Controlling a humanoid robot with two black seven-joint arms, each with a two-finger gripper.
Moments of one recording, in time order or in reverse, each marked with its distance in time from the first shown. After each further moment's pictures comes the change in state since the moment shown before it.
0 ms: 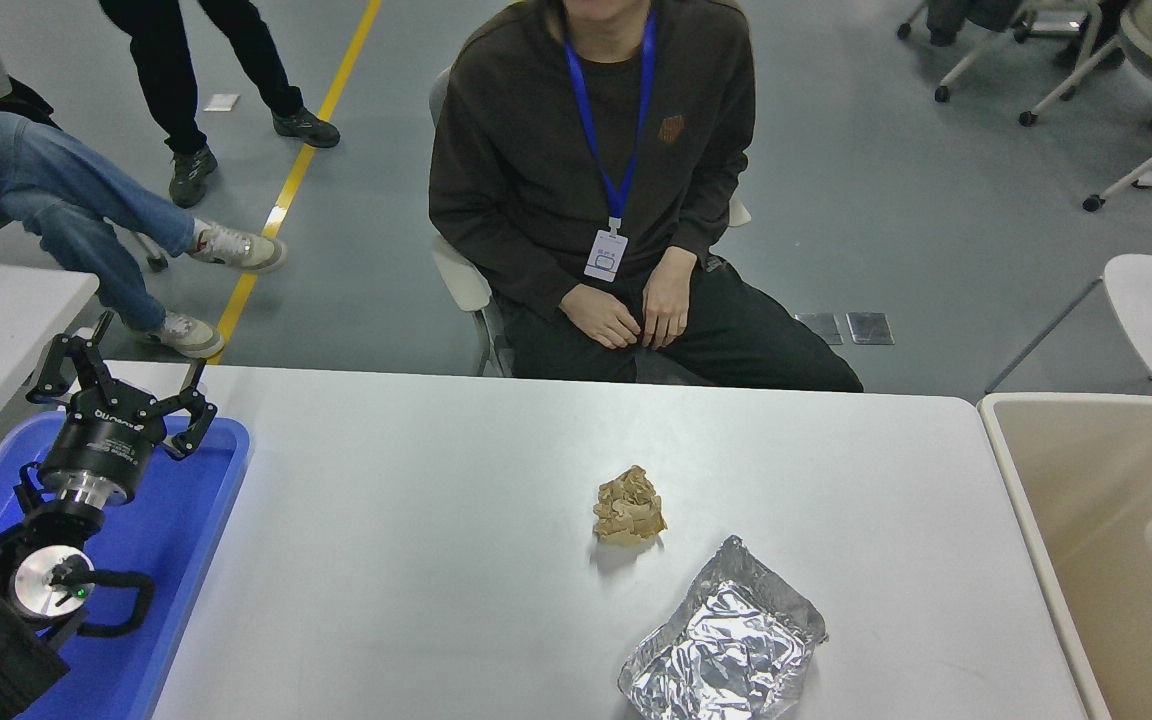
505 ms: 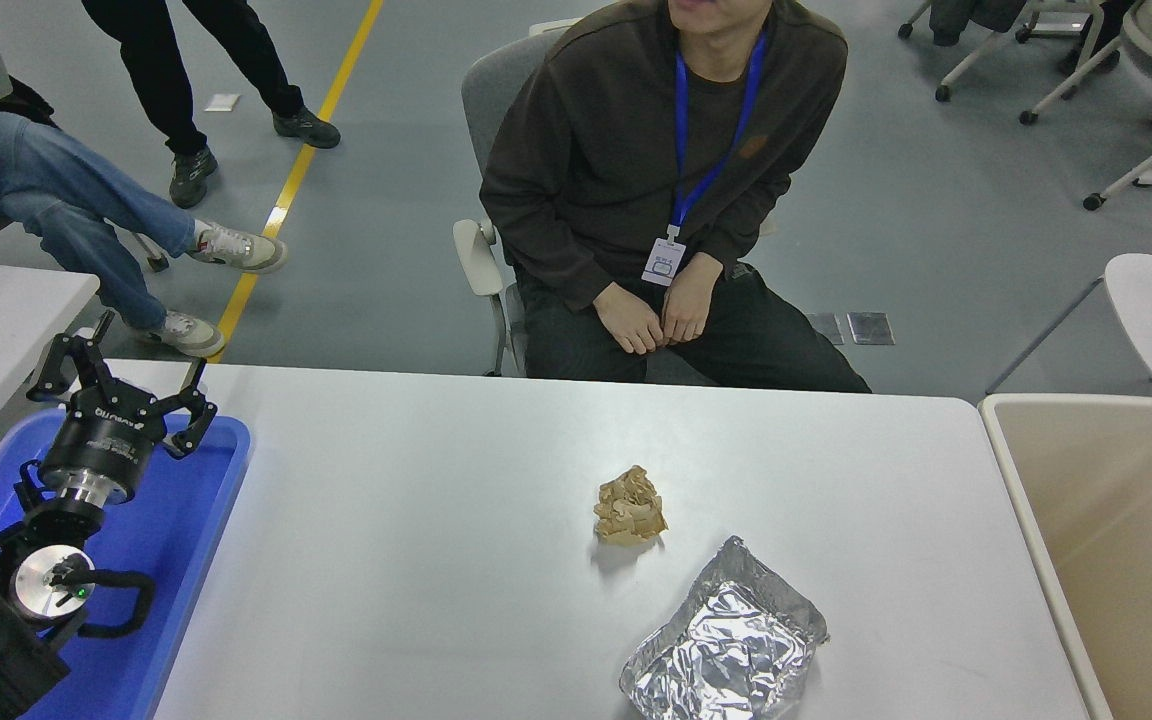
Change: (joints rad) left arm 0.000 0.000 0.000 0.000 0.000 0.000 0.000; right arm -0.084 0.197 -0.052 -0.276 -0.001 -0.074 0.018
